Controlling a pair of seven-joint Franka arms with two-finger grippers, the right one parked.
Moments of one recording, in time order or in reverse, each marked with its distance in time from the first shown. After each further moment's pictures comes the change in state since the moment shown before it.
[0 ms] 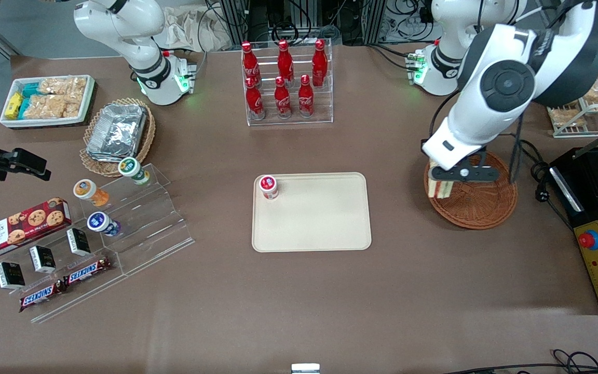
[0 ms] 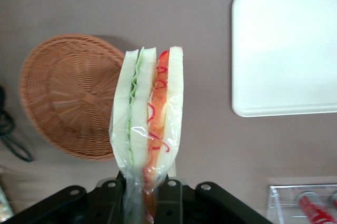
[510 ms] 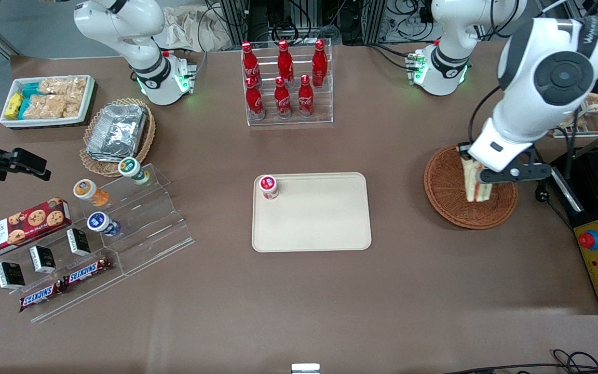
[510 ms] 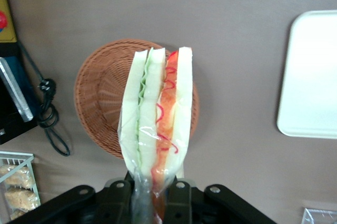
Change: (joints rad) arm -0.001 -0.108 0.125 -0.064 0.063 -0.001 0.059
